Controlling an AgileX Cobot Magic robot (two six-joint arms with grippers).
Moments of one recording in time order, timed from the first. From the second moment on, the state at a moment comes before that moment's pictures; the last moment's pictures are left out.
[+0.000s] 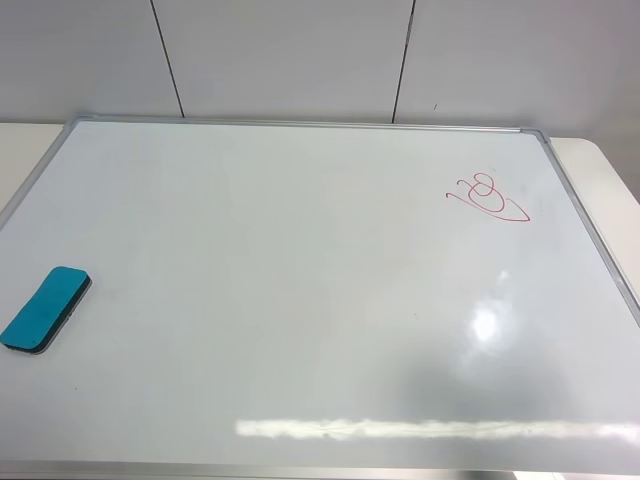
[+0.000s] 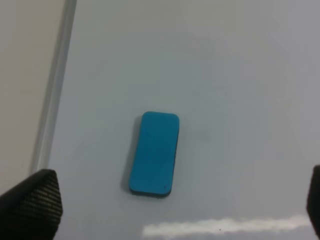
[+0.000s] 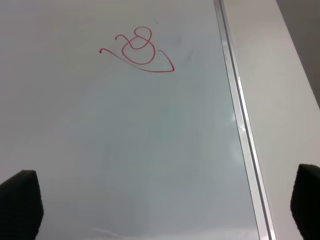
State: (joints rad) left arm -0.06 -0.01 -0.51 0.00 1.06 -0.02; right arm -0.04 0.00 -0.50 0.06 1.06 -0.05
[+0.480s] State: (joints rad) left arm -0.06 0.00 -0.51 0.00 1.06 -0.02; right arm -0.04 0.00 -0.50 0.06 1.06 -0.05
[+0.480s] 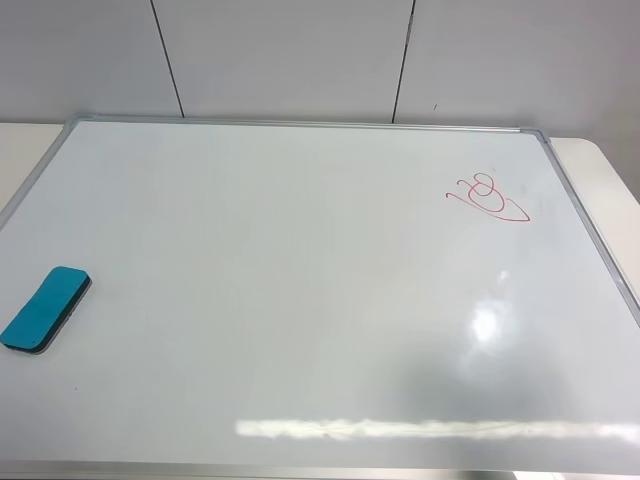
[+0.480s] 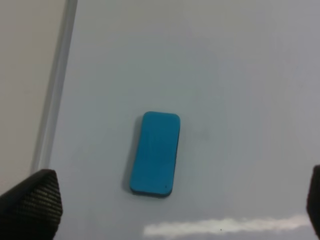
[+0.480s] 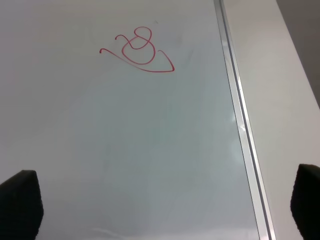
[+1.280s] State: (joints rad) left arm -0.06 1.18 -0.87 0.10 0.96 0.04; right arm -0.04 0.00 -0.50 0.06 1.06 -0.05
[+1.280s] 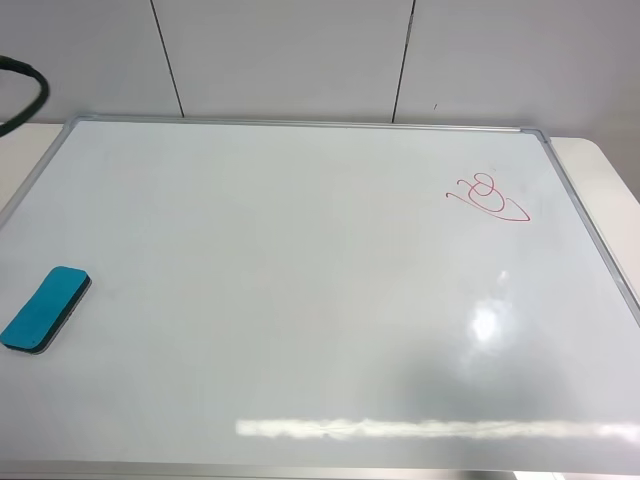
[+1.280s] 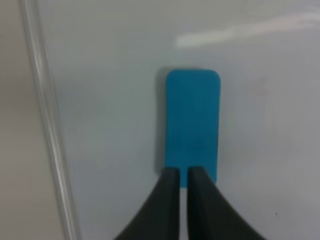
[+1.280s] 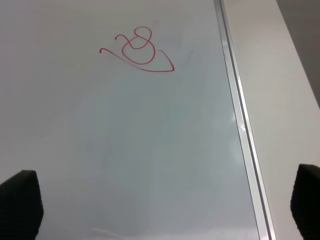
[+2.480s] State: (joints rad) left arm 0.08 1.62 -0.70 0.05 0.58 0.03; right arm -0.04 0.00 -0.50 0.06 1.06 -0.05
